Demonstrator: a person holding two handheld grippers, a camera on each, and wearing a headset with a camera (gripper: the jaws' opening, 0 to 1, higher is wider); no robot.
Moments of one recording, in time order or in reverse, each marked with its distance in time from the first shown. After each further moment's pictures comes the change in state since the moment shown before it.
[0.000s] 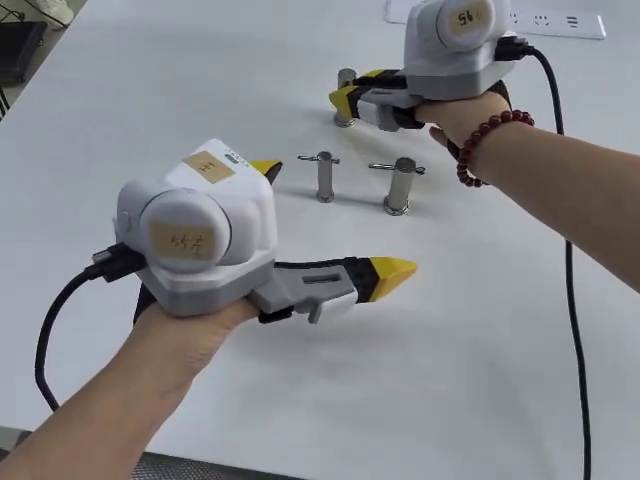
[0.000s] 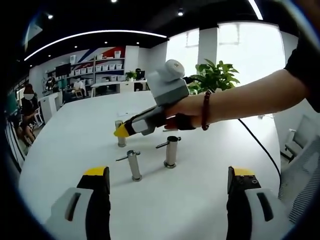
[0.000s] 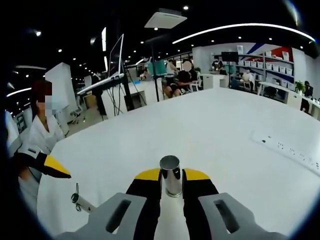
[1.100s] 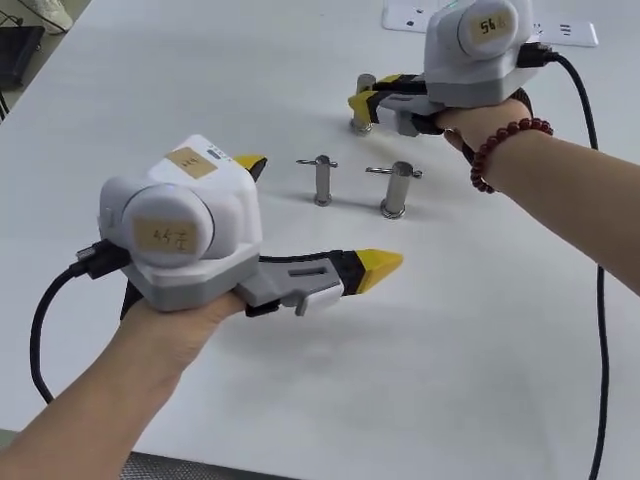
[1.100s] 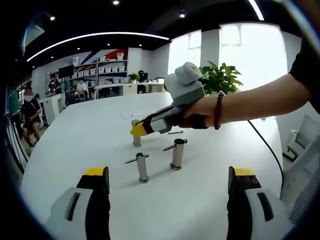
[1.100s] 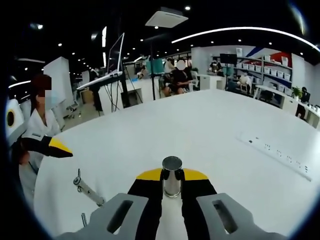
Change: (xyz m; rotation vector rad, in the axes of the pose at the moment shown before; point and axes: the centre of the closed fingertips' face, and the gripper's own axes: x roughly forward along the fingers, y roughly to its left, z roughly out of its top) left arm -0.006 0.009 0.008 -0.001 -0.022 0.023; right arm -0.028 -0.012 -0.008 -0.057 0.017 -0.046
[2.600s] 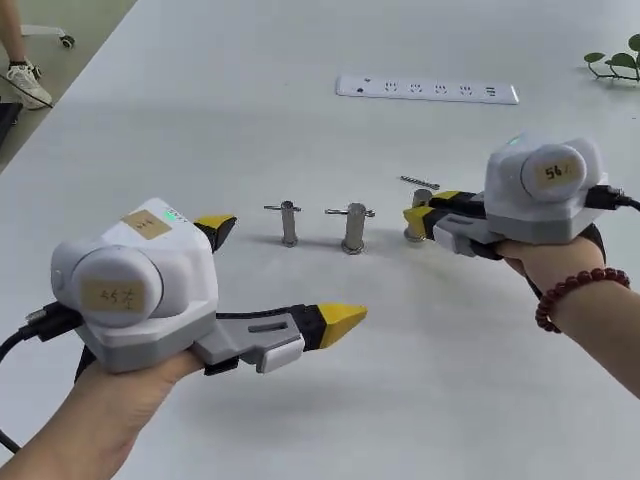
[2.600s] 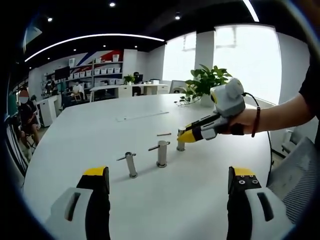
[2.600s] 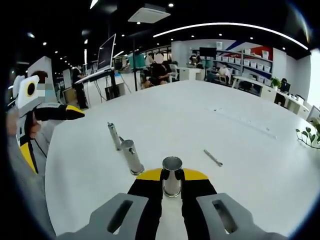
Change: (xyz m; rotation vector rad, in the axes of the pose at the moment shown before) left arm -0.034 -0.029 0.008 0.007 -0.007 -0.042; right arm -0.135 0.027 -0.063 0.061 0.066 -0.170
